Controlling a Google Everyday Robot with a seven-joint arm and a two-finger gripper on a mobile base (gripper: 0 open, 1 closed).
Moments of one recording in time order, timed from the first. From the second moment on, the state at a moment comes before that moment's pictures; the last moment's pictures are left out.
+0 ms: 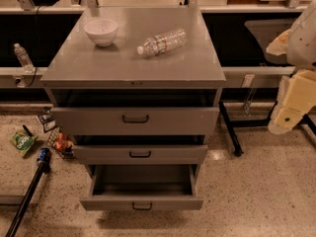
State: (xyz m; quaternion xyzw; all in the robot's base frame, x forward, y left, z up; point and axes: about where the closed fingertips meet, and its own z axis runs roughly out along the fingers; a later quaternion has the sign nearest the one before) arm 0.438 -0.217 0.976 -0.60 0.78 -0.03 0.16
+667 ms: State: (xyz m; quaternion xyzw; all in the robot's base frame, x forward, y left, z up) arm 0.451 -0.207 0.950 -0.60 0.78 -0.01 0.17
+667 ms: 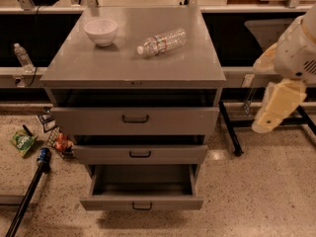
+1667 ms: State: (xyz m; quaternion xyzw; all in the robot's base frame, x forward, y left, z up) arm 0.510 -0.129 0.737 -0.60 0.76 0.12 0.23
